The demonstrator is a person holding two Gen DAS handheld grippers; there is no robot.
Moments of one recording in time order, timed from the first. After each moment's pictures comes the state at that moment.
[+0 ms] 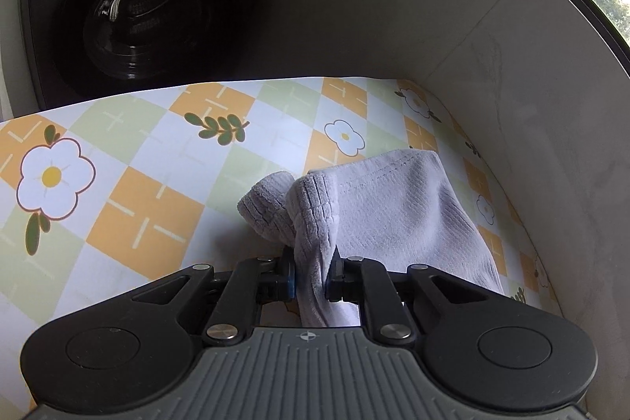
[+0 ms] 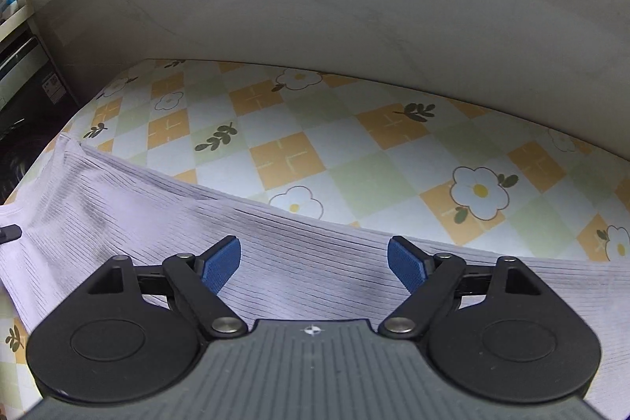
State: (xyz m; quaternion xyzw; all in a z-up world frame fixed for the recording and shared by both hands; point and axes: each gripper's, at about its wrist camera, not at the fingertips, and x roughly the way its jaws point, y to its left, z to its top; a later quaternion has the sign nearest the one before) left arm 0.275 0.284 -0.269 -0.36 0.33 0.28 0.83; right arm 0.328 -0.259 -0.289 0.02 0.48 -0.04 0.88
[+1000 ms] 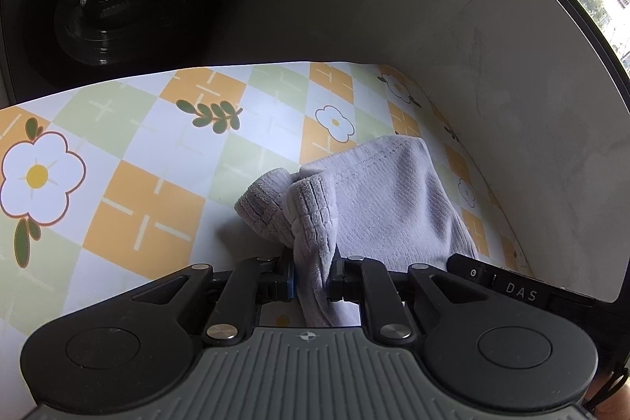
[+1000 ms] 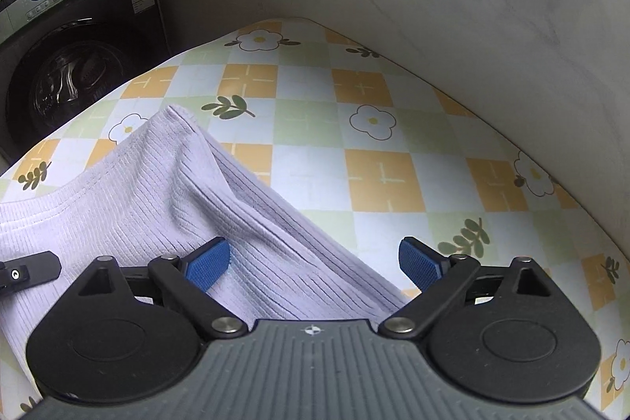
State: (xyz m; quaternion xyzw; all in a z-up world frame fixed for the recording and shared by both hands) left arm 0.268 0.301 -0.287 -0.37 0.33 0.22 0.84; right arm 0.445 -0.087 -0.344 -0.12 0.50 0.07 0.85
